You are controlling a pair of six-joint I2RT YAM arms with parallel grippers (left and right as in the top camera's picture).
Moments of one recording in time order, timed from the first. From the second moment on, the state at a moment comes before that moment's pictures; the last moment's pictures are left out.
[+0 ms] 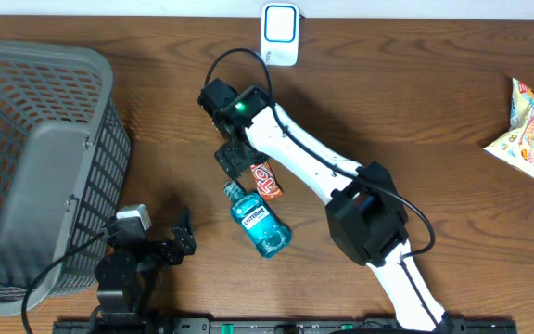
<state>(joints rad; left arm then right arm) -0.02 0.02 0.15 -0.53 0.10 -0.32 0.77 2.35 2.07 -1.19 0.07 0.17</state>
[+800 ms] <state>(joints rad) -0.02 0.02 0.15 -0.53 0.10 -0.32 0.62 2.33 1.84 -0.95 -0.26 0.16</state>
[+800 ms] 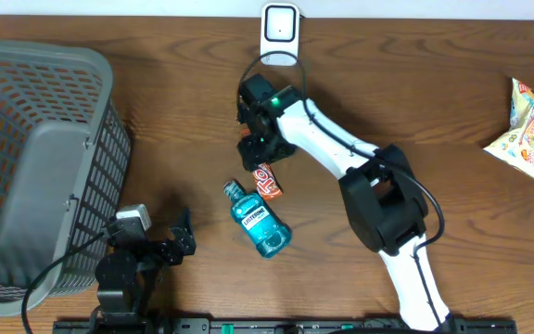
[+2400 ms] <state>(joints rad) -0.02 0.02 0.15 -0.53 0.10 -0.32 0.62 2.30 1.74 -0.86 -0.42 0.13</state>
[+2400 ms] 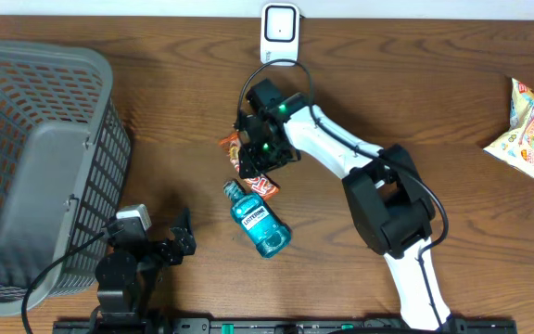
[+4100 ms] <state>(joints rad) -0.02 0.02 0.15 -0.53 0.10 -0.32 0.91 2.35 1.84 -1.24 0.91 0.93</state>
